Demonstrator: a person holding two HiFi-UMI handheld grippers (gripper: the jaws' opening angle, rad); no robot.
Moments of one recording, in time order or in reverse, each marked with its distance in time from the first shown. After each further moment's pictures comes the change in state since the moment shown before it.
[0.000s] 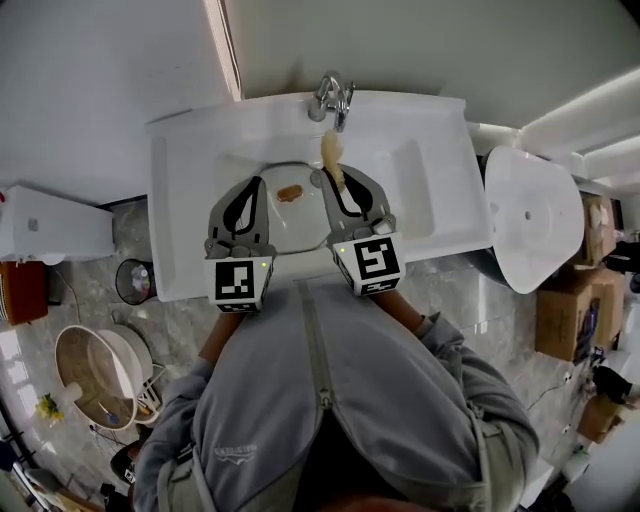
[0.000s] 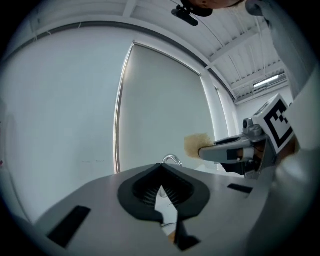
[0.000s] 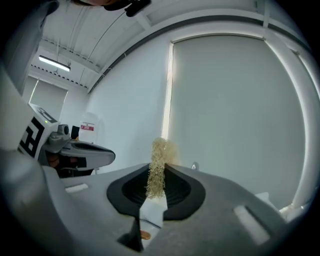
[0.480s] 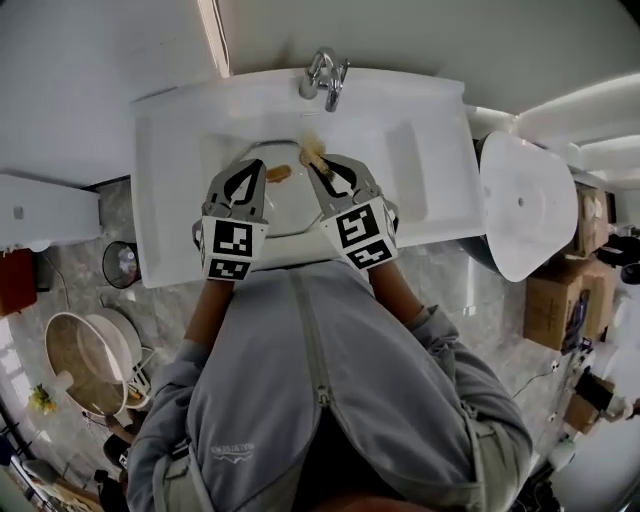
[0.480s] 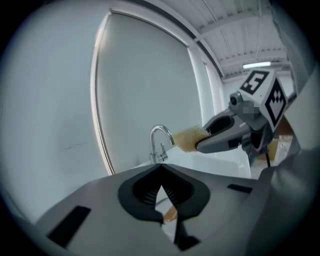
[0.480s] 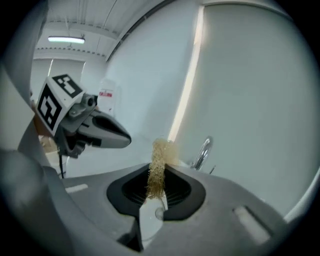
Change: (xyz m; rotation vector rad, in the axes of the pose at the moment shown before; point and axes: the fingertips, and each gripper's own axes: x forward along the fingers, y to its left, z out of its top) left arm 0.027 -0.017 -0.075 0.132 0.327 -0.140; right arm 0.010 0.009 -0.073 -0.199 0.371 0.187
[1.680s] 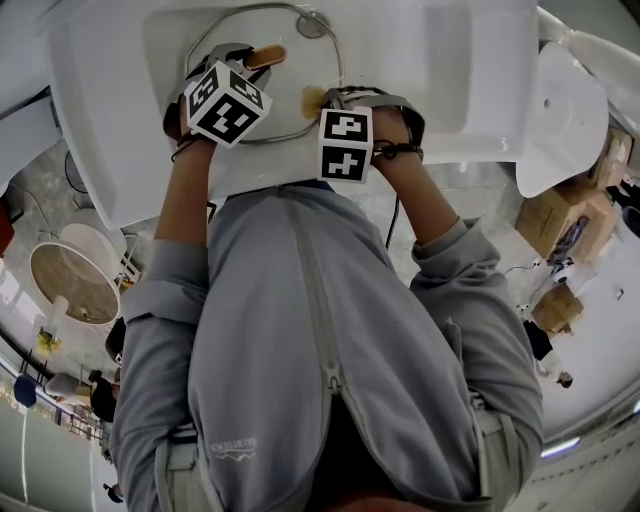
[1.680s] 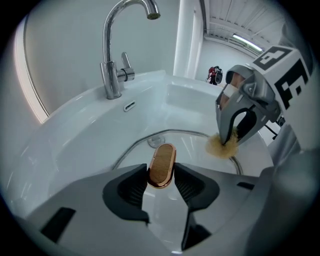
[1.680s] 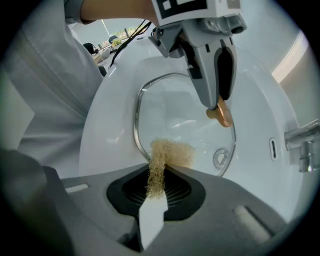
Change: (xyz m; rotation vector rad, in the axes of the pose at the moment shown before) left arm 0.137 -0.049 -0.198 0.172 0.611 -0.435; right arm 0.048 0.083 -0.257 -0.585 0.834 0.748
